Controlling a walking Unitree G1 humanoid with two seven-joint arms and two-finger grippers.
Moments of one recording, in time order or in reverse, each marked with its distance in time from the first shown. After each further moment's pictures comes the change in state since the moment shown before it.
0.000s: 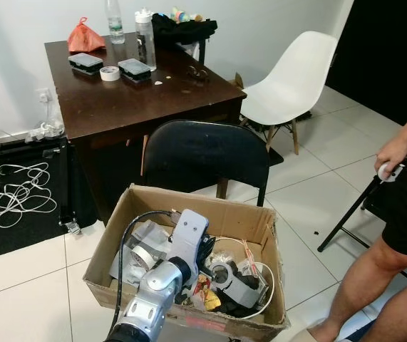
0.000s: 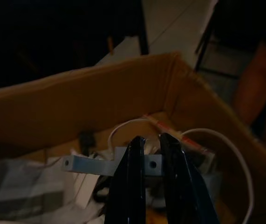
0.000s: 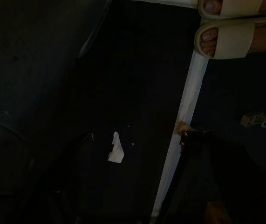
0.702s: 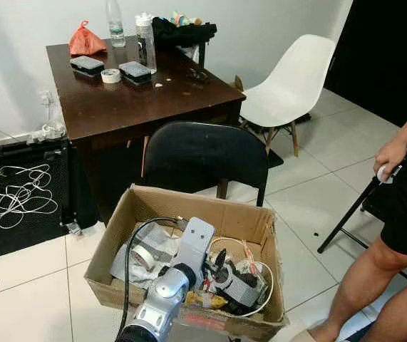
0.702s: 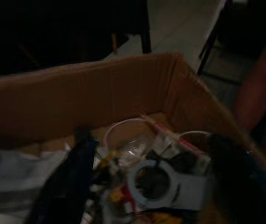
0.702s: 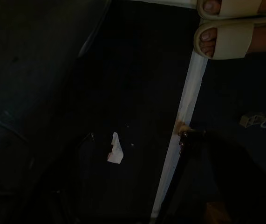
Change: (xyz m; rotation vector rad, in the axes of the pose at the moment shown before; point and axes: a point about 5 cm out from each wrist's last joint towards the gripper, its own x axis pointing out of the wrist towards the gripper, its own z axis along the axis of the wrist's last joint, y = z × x) left arm 0.006 -0.007 -0.006 -0.083 -0.019 0.016; right arm 0.000 0.000 0.000 0.000 0.000 -0.001
